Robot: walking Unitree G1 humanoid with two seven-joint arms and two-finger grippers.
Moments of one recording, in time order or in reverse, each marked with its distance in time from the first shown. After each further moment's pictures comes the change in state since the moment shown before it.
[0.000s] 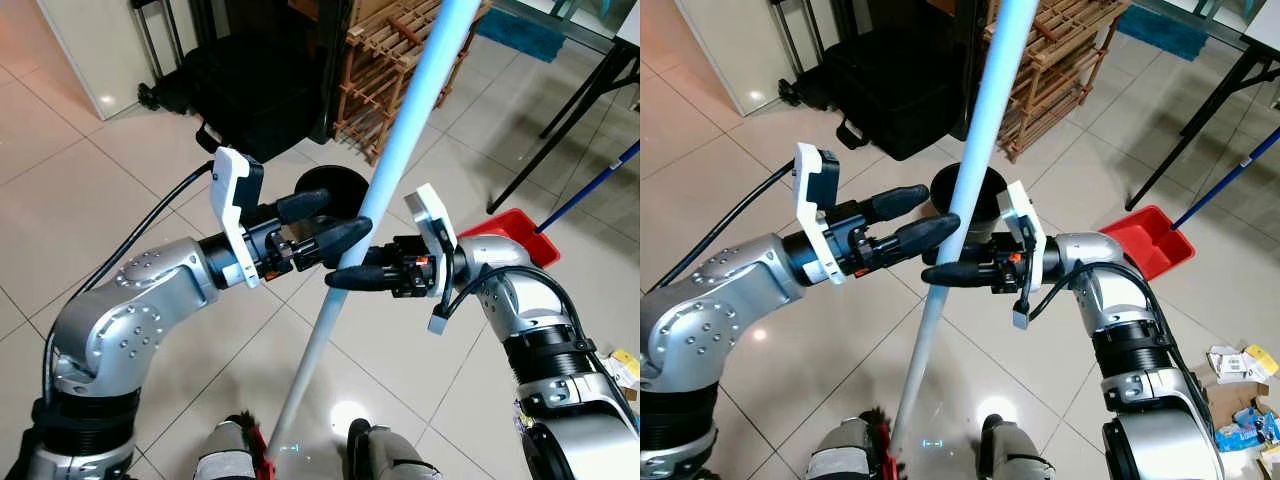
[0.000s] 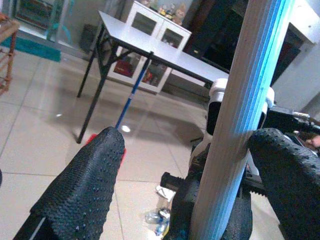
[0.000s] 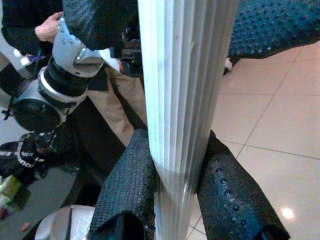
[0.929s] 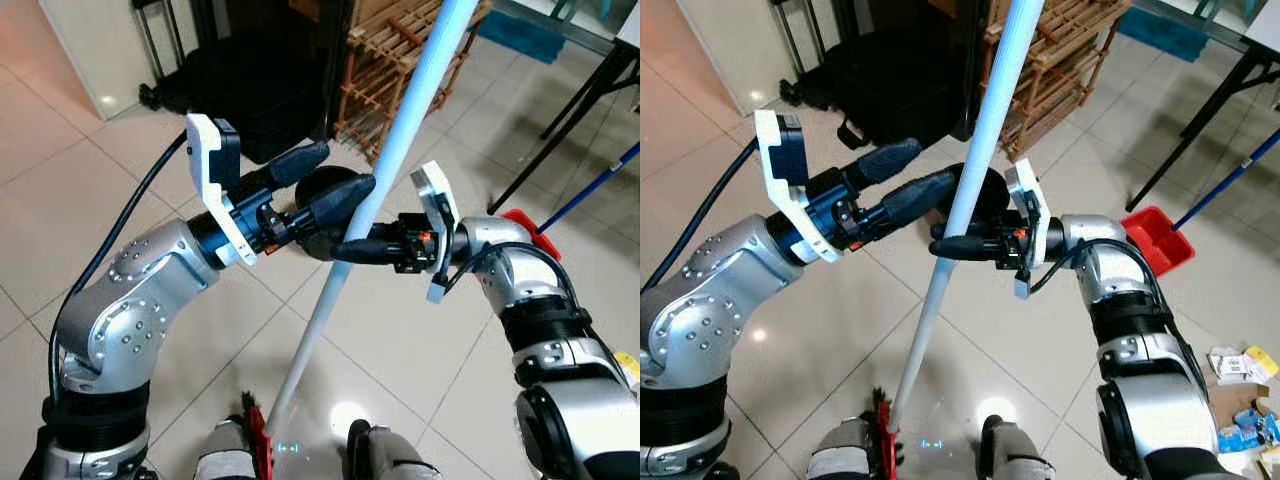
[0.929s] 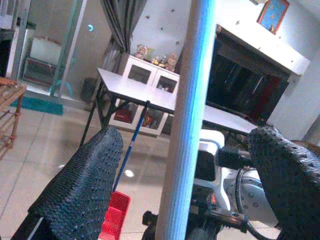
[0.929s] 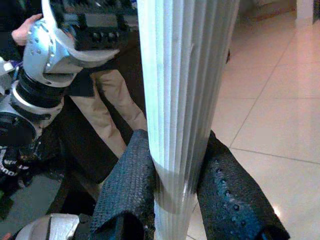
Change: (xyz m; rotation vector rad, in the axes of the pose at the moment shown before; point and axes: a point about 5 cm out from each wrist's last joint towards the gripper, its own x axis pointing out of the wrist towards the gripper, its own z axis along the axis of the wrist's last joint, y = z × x) left arm 0.004 -0.006 0.023 0.093 -0.199 -0.026; right arm -0.010 -0.021 0.014 -0.018 -0.025 -0.055
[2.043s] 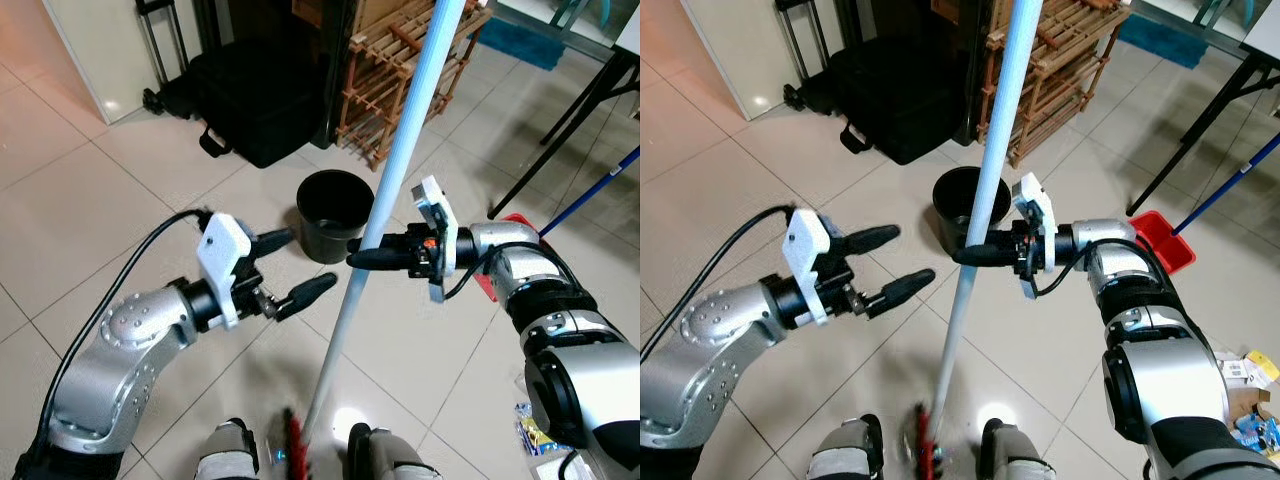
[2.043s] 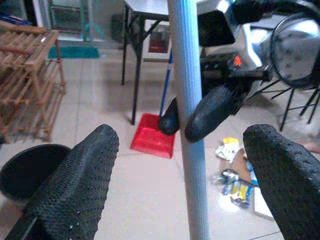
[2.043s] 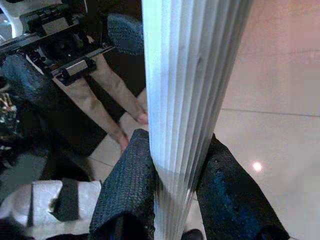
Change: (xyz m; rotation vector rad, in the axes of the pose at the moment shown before) left arm -0.043 0.004 -0.057 0.228 0.319 0.116; right arm -0.024 -0.018 -0.022 0.067 0.146 -0.104
